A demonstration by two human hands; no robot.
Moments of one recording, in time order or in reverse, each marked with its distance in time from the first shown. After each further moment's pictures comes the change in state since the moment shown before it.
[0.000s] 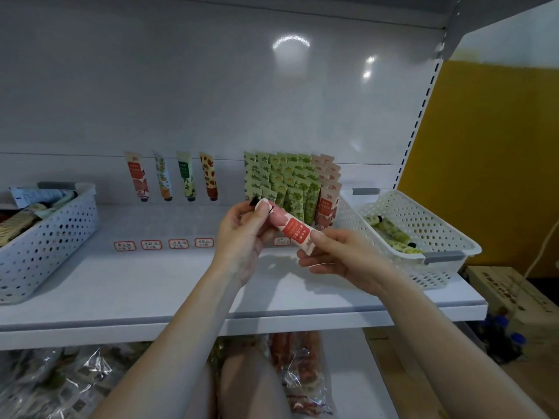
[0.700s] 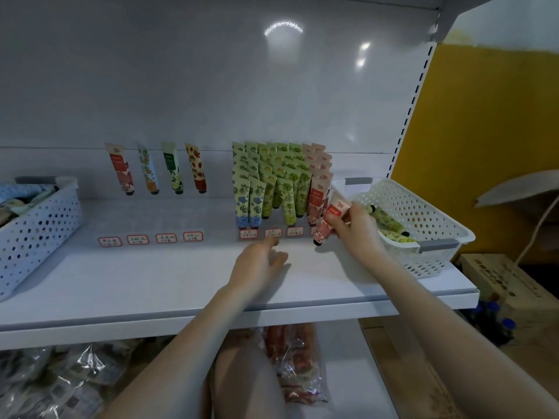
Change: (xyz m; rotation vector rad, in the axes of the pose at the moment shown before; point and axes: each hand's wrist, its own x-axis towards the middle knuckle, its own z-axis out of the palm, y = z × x) left_hand 0.015 -0.073 -0.031 1.462 -0.236 0.206; right_hand 0.041 0.022 -0.043 -0.690 0.578 -0.262
